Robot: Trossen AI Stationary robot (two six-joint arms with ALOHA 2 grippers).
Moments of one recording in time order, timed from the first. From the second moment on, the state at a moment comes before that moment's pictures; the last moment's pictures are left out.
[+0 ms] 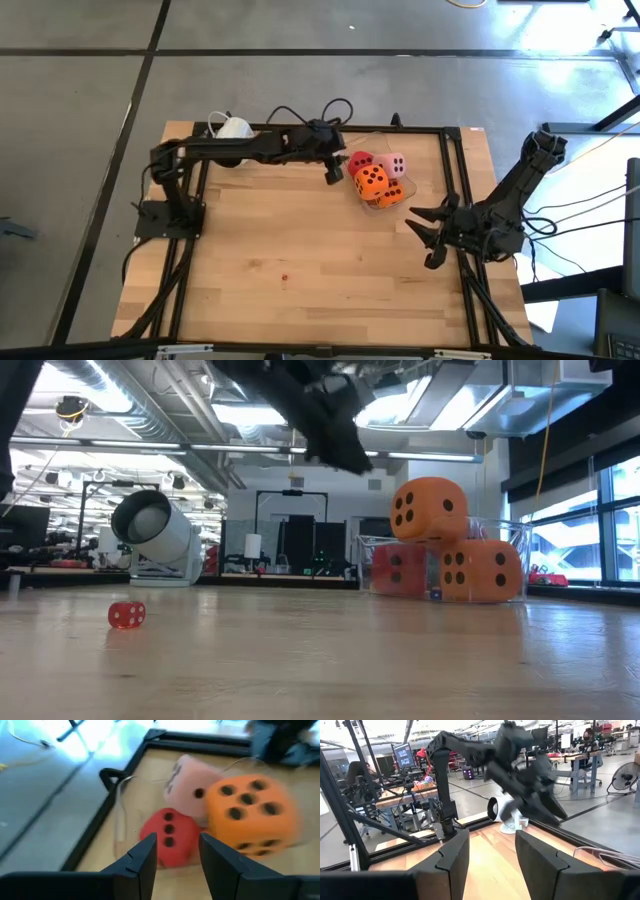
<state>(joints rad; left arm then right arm) 0.33 1.73 1.45 -0.21 -0.09 0.07 0.97 0.88 0.55 0.39 1.35 0.12</state>
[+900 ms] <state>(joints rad) -0.13 1.35 1.45 -0.48 0.05 -0.08 0.89 0.95 0.55 0.45 1.24 0.27</state>
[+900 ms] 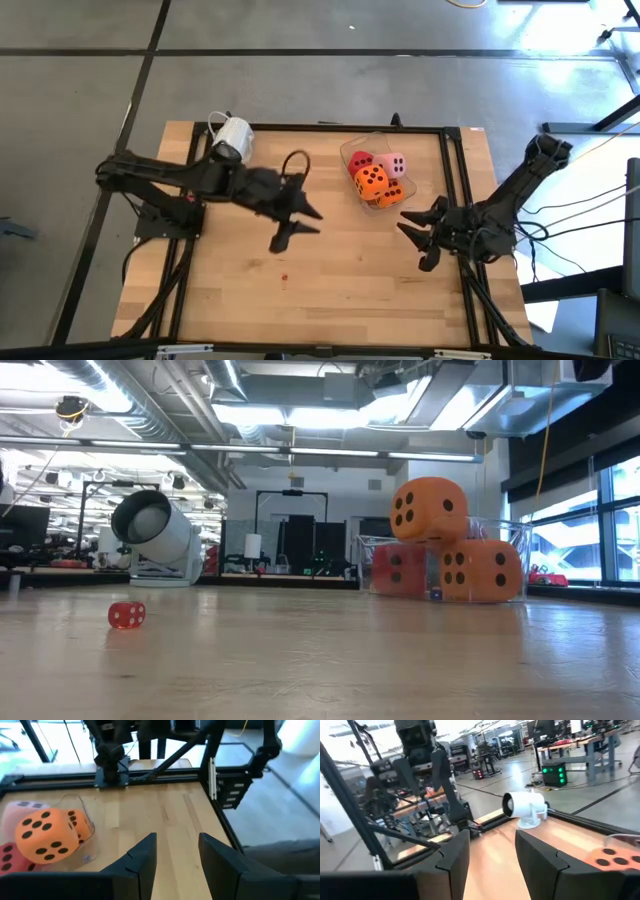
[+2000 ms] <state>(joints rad) -0.33 1.07 0.80 0.06 -0.14 -0.22 0.76 1.03 0.55 0.79 0.77 0.01</state>
